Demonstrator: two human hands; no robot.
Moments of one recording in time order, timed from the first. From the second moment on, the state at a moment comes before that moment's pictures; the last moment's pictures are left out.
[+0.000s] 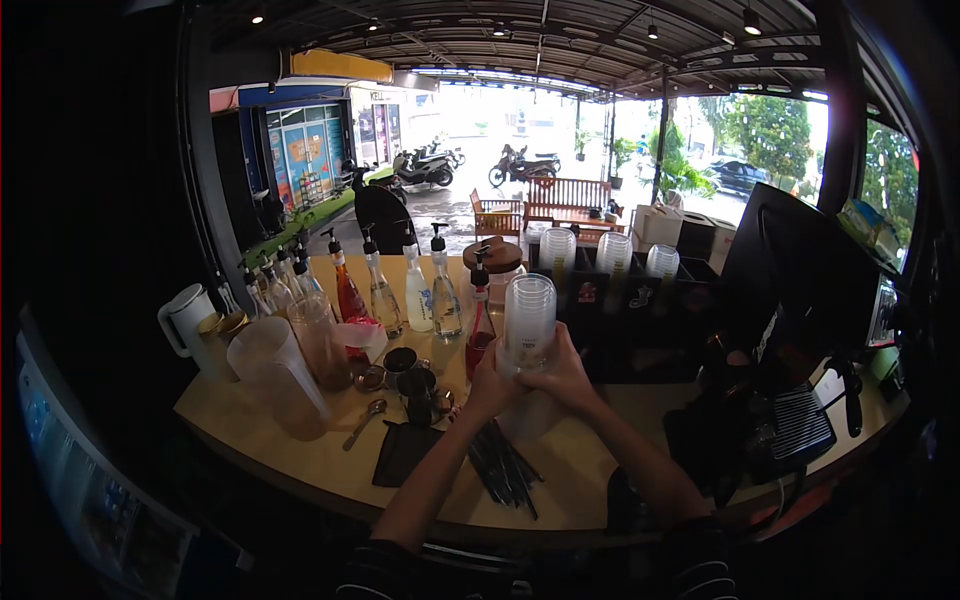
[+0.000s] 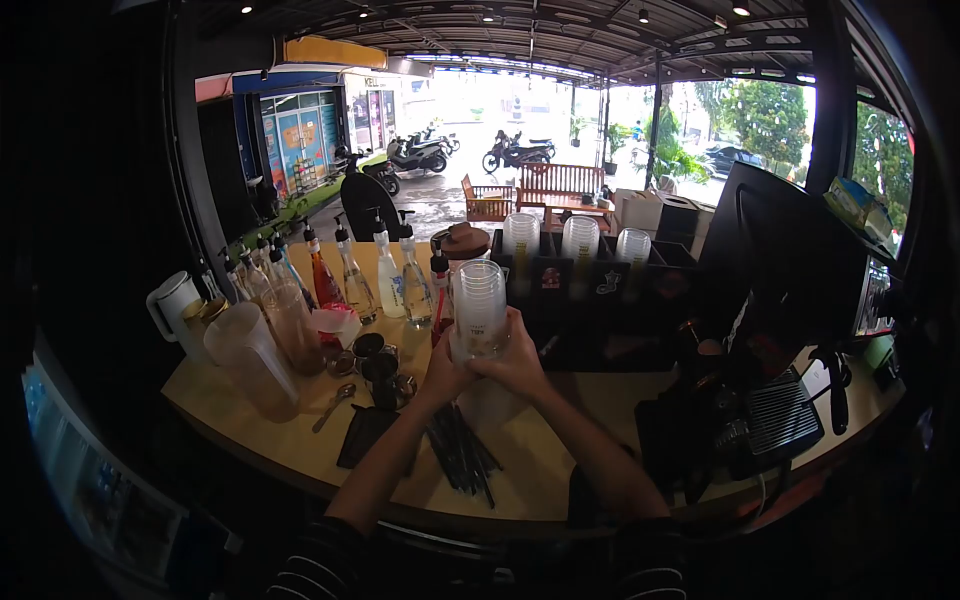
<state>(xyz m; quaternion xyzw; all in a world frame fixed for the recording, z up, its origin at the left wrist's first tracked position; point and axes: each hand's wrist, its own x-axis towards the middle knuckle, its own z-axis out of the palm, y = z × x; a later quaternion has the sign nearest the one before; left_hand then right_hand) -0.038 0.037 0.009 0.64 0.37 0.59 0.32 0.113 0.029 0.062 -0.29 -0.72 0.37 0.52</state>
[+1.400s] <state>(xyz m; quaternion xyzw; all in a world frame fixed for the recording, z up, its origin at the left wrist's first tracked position) -0.163 -0.113 0.089 0.66 0.24 0.67 0.23 0.038 -0.058 0.139 -0.15 -0.68 0.53 0.47</state>
